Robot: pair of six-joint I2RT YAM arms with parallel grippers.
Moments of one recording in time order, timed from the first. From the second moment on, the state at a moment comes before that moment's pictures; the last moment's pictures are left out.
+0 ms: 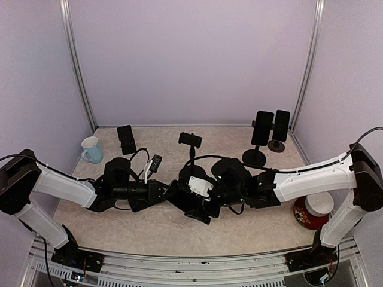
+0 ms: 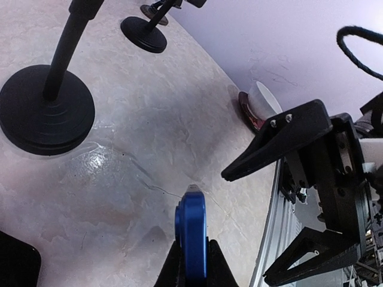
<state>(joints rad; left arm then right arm) -0.76 1.52 0.50 0.69 0.50 -0.56 1.13 1.61 0.94 0.04 -0.03 -0.27</state>
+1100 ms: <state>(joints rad) -0.77 1.33 0.49 0.60 0.71 -0.36 0.98 1.59 0.94 -0.08 -0.61 -0.26</state>
